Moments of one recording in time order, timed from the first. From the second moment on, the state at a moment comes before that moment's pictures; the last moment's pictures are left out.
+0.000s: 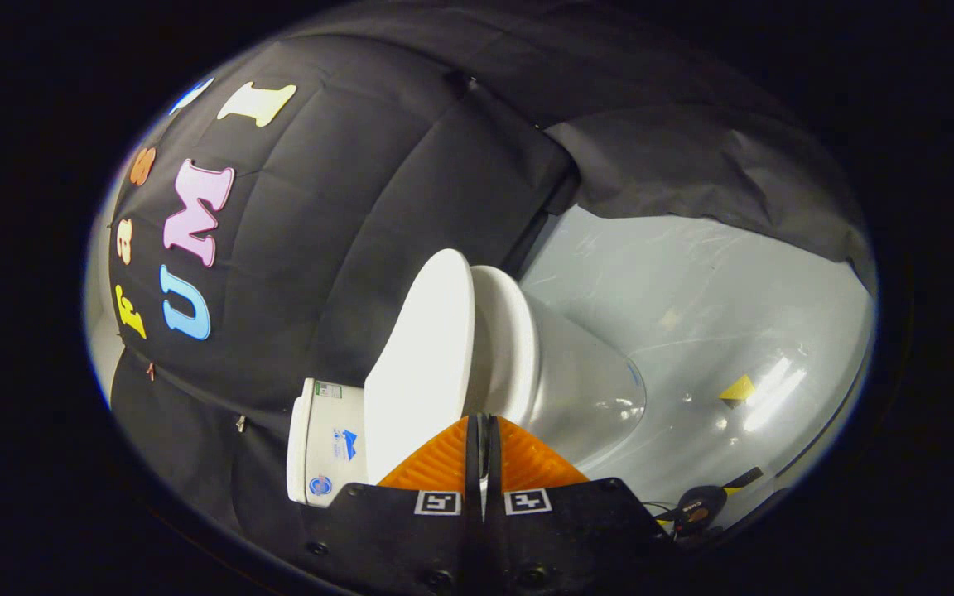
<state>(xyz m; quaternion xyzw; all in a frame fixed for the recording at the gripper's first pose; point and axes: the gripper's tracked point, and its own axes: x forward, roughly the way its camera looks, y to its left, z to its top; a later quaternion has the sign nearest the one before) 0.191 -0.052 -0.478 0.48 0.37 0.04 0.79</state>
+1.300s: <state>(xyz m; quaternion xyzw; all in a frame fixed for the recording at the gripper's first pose) 0.190 0.082 -0.226 0.14 0.25 0.03 0.96</state>
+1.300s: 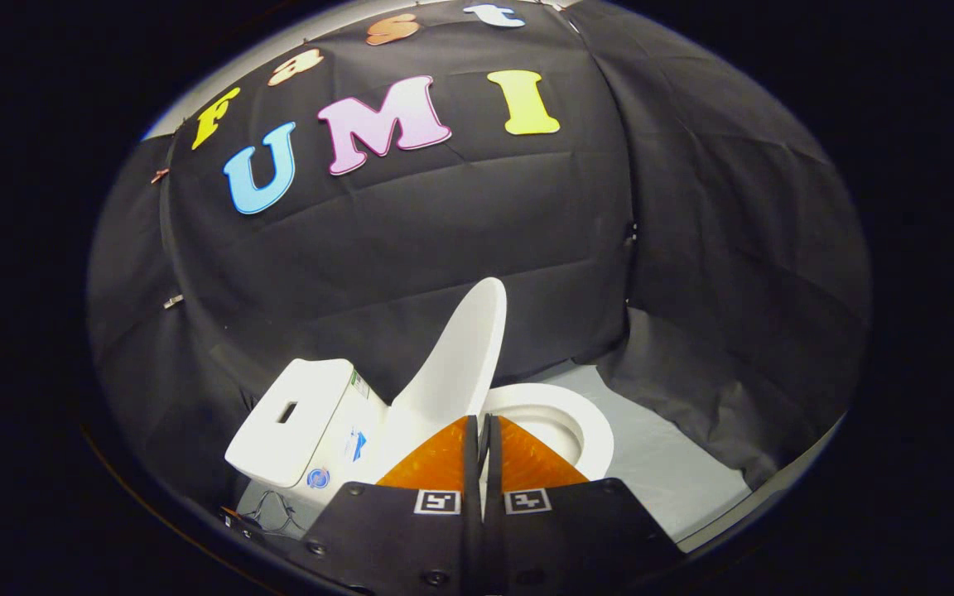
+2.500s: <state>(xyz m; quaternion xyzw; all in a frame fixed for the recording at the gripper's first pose) 0.159 0.278 -0.127 -0.02 0.14 0.10 0.99</state>
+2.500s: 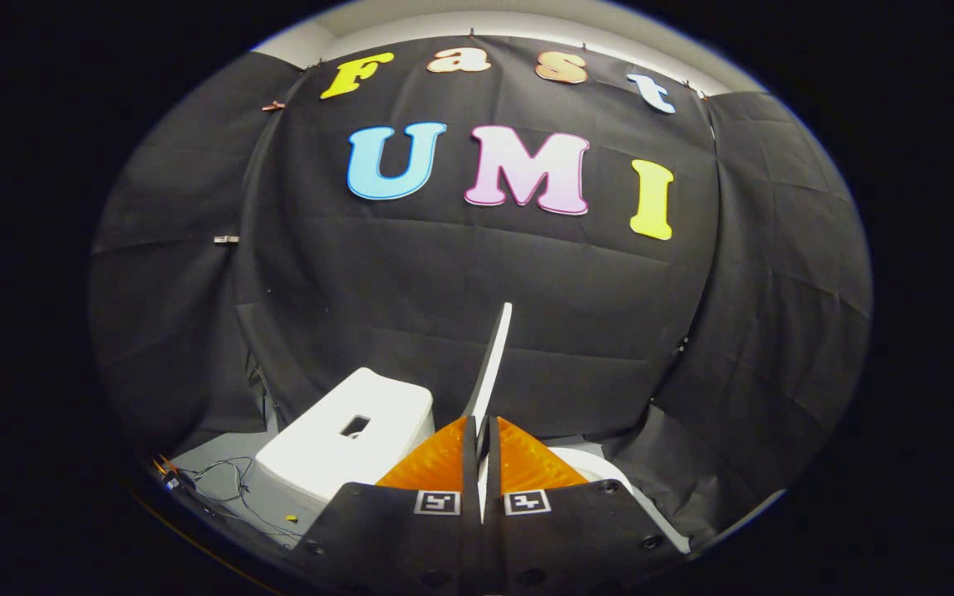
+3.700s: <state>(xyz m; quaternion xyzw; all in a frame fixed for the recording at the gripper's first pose) 0.133 0.404 -0.122 -0.08 0.11 0.16 0.98</state>
